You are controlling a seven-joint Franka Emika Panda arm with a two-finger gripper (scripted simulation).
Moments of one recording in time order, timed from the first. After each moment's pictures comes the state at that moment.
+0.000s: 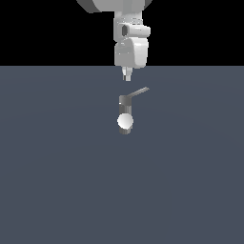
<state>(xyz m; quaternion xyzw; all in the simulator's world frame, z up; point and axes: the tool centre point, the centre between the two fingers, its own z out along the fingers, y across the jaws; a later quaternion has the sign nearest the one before) 0.066 -0.017 0.245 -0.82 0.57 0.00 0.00</state>
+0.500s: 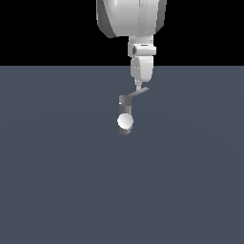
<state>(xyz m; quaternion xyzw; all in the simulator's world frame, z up) 0.112 -0.066 0.202 -0.74 0.67 0.00 0.00</state>
